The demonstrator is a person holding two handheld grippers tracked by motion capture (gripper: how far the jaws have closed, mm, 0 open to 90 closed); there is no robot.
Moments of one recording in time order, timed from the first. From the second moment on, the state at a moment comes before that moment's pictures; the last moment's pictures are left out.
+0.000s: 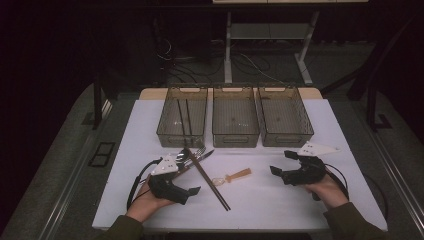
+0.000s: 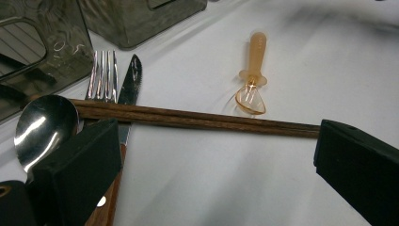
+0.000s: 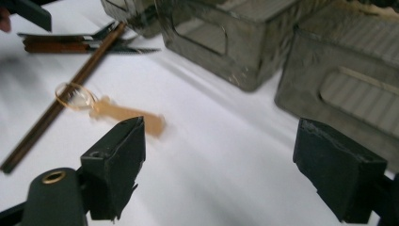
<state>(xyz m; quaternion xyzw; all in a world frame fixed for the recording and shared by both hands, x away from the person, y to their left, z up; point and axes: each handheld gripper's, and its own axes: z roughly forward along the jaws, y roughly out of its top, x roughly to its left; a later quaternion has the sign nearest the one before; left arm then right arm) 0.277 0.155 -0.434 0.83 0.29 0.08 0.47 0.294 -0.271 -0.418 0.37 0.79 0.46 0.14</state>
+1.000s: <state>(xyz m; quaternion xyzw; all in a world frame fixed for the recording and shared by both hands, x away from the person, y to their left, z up) 0.300 0.123 -0.429 0.86 0.27 0.09 0.42 0.255 -0.294 -0.437 0.38 0.80 0.43 0.15</state>
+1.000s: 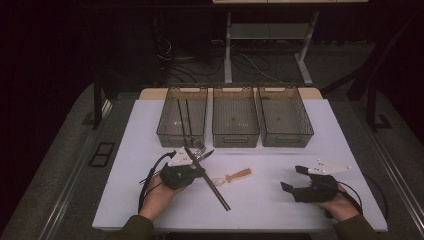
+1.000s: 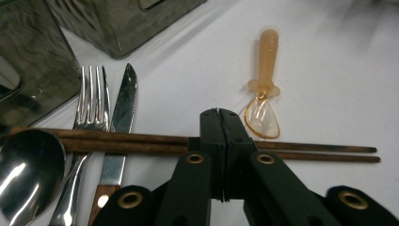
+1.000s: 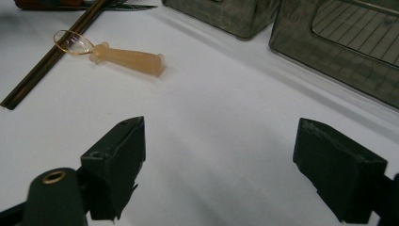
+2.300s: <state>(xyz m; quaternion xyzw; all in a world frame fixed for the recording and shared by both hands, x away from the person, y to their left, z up) 0.311 0.093 -0.444 0.89 0.27 0.07 0.35 0.254 -0.293 -0.436 0.38 0.81 0.43 0.16</state>
